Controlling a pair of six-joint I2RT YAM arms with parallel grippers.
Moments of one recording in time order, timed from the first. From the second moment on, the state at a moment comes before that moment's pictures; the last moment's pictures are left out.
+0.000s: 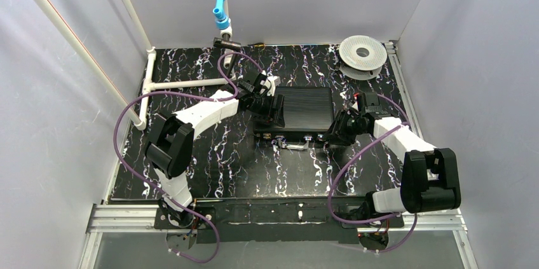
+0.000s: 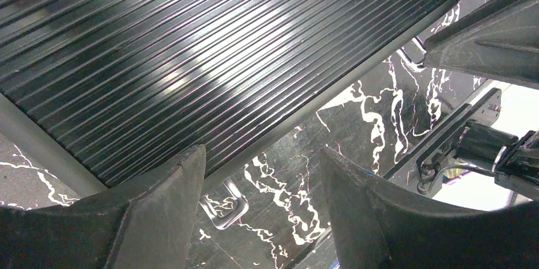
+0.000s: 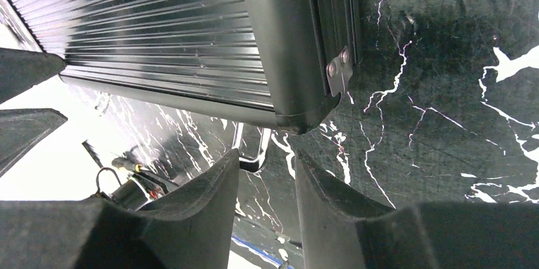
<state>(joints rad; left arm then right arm) -0.61 1.80 1.34 -0.54 0.36 -0.35 0.14 1.37 0.76 -0.52 -0.49 0.58</state>
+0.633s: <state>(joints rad) -0.61 1.81 1.35 -0.55 0.36 -0.35 0.18 1.45 0.72 -0.41 -0.45 0.58</state>
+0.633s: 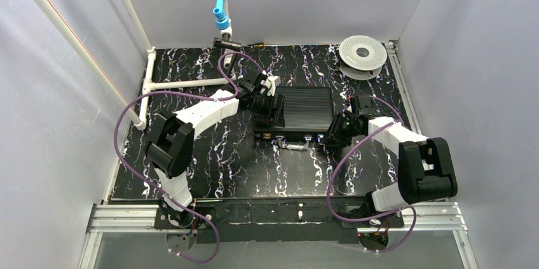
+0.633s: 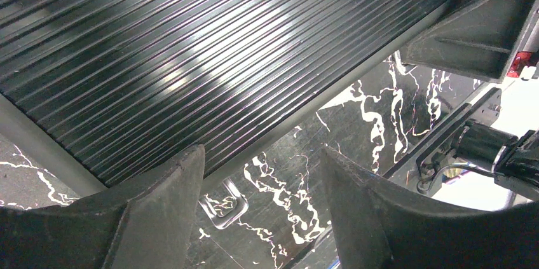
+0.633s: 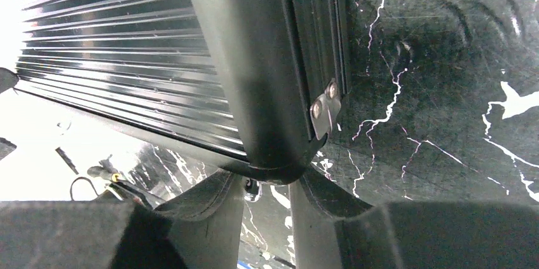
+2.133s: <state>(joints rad) -0.61 1.81 1.36 -0.55 0.36 -0.34 0.55 1.59 1.02 -0.81 0.26 0.73</state>
